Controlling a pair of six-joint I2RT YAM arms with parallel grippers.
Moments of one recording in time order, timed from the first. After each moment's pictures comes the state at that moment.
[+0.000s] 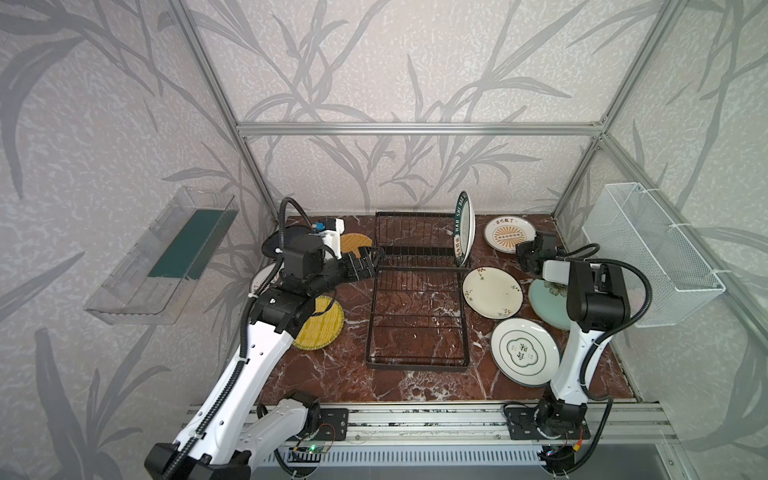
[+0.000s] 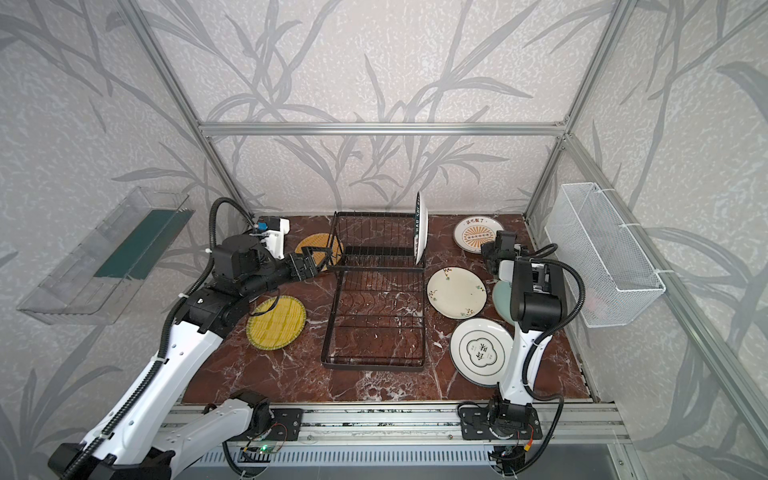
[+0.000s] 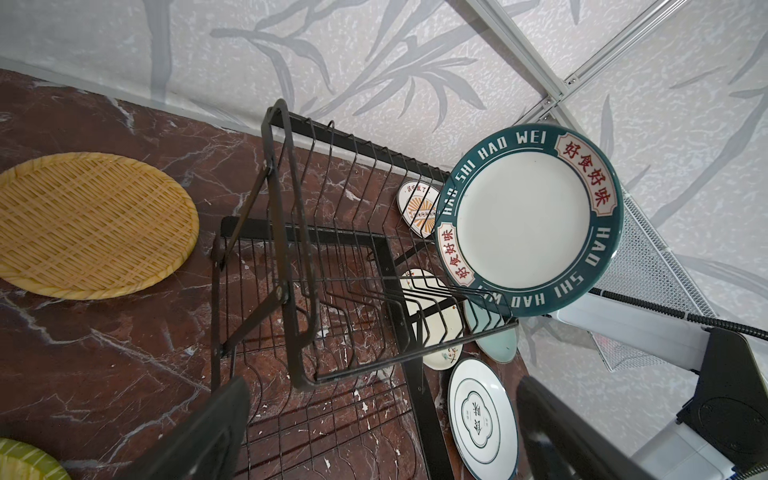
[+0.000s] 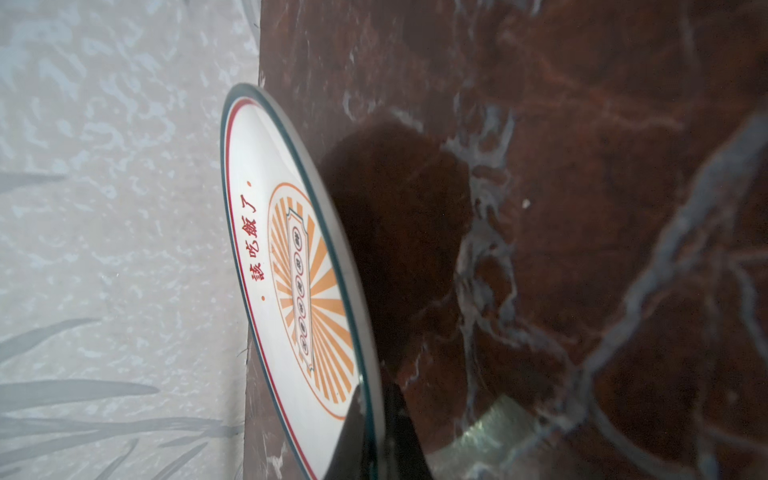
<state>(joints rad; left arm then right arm) -0.30 0.99 1.10 -0.48 0.32 -0.54 -0.15 2.06 1.17 0.24 -0.09 1.26</state>
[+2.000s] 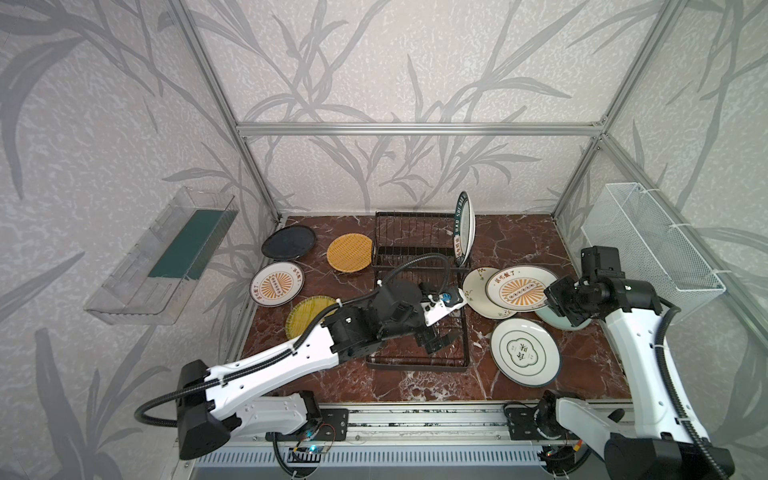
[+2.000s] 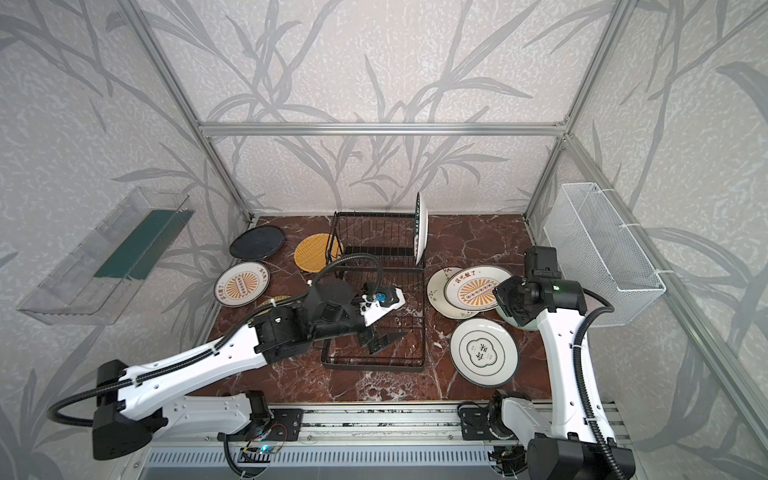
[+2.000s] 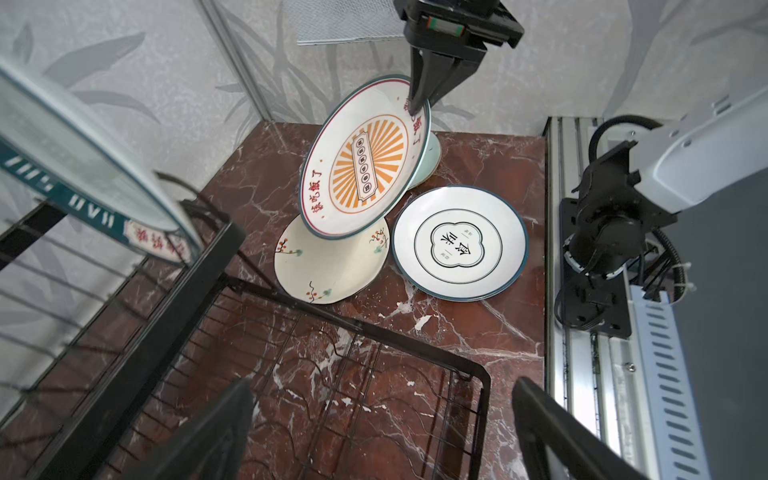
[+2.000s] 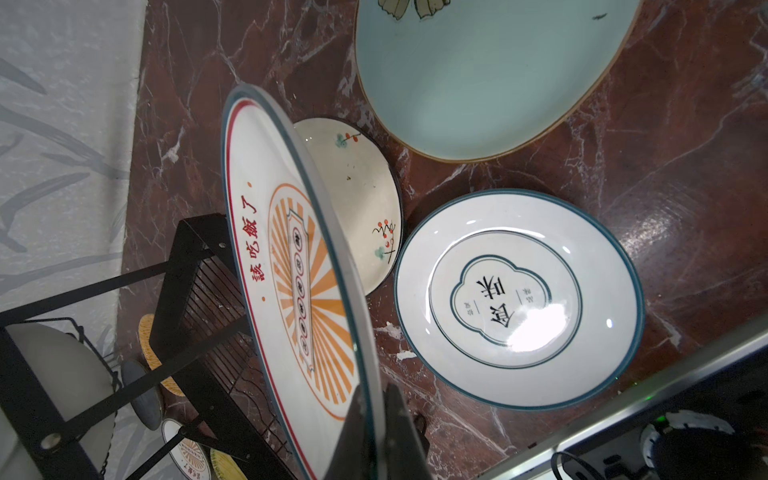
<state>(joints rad) -1.06 1.25 1.09 -0.31 0.08 0.27 -0.13 1.08 1.18 -1.23 -0.17 0.91</state>
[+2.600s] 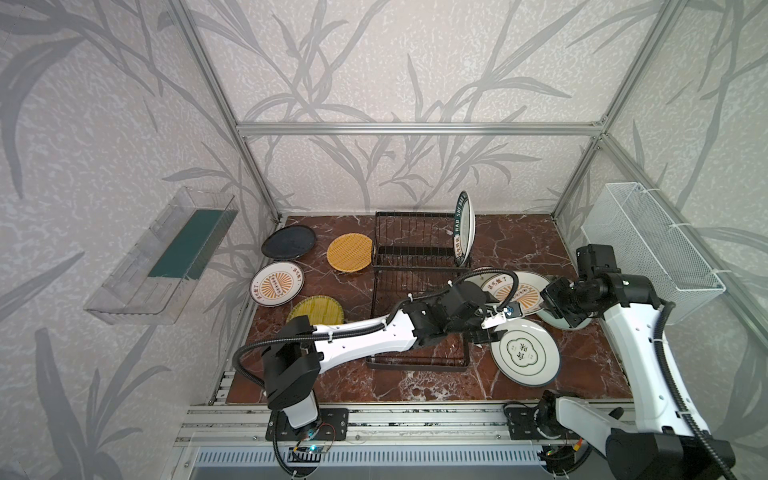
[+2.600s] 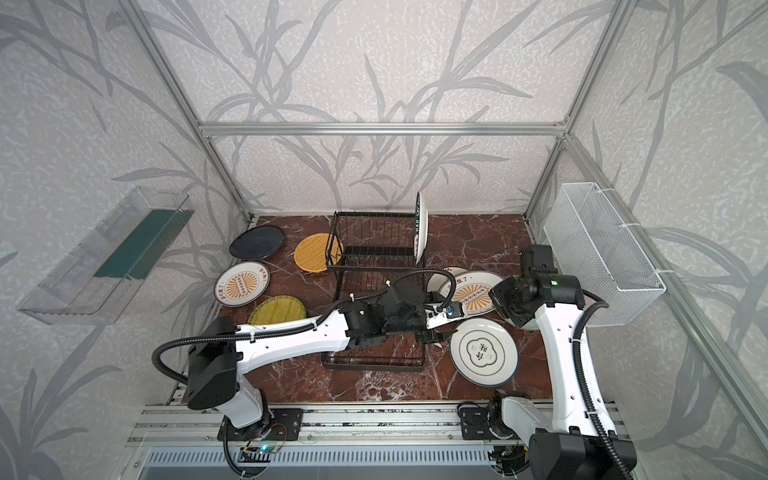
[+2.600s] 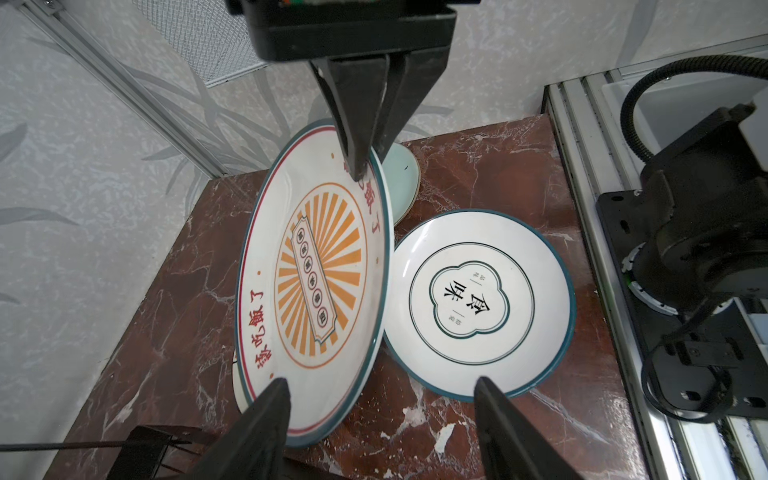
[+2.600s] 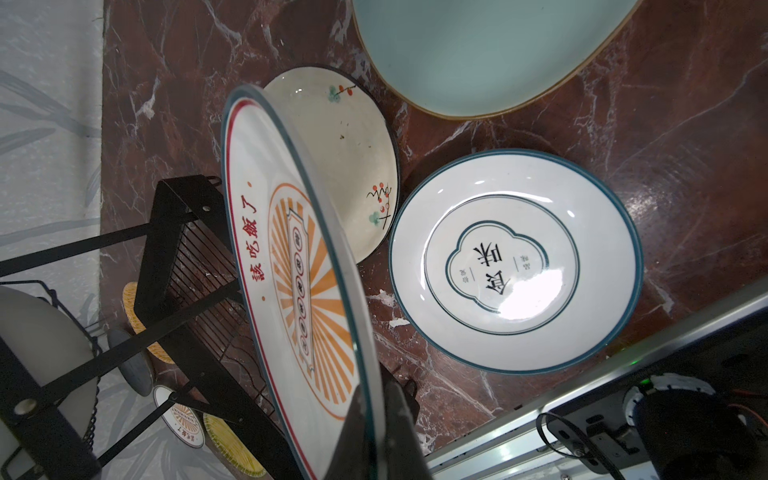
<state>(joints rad) -1.14 1.72 1.32 -0.07 0.08 0.43 -0.10 1.10 1.21 -1.29 -0.22 0.91</state>
